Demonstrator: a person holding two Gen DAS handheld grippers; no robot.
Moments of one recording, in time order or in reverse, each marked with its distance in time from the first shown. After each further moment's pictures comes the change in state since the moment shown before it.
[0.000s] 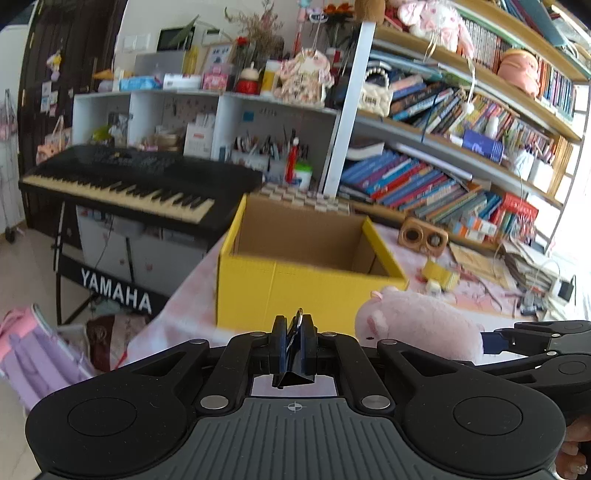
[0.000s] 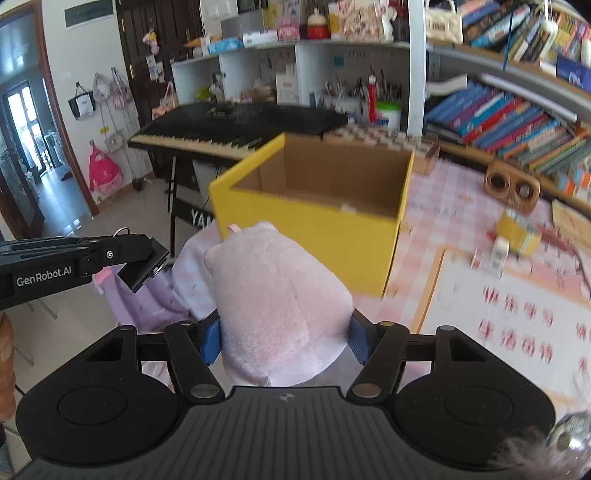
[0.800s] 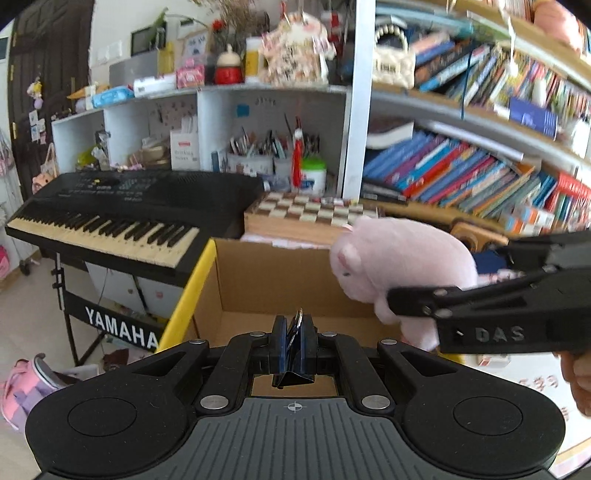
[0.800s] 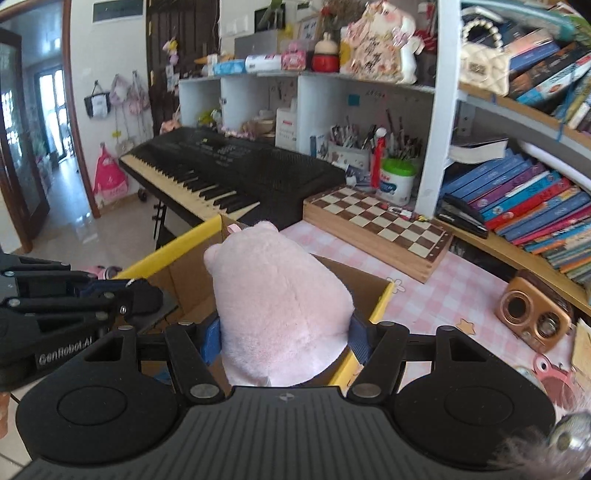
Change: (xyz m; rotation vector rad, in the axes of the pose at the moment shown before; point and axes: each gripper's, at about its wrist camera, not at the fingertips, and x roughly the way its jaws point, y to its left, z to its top) left arm 0.175 -0.050 0.077 0.108 0.078 0.134; right arm 0.148 -0.114 0.143 -0.168 -0.031 0.058
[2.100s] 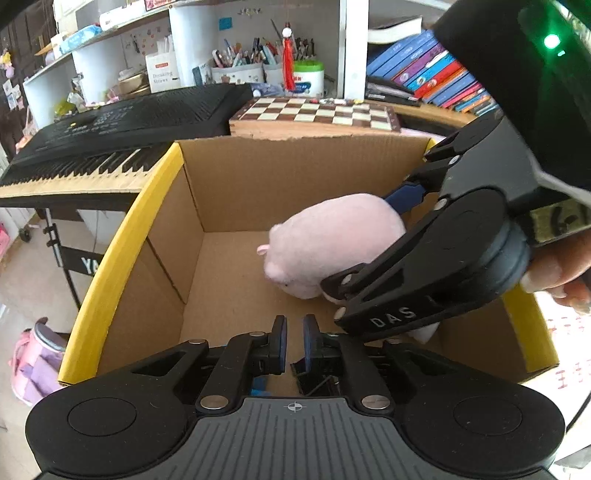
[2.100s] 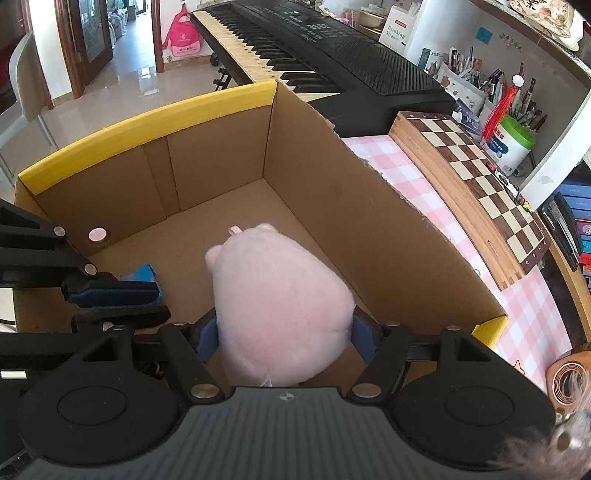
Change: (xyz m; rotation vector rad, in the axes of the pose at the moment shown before) left arm 0.067 -0.009 -0.022 0.049 0.261 0.012; right arm 0.126 0.022 0.001 -0.332 0.345 0.139
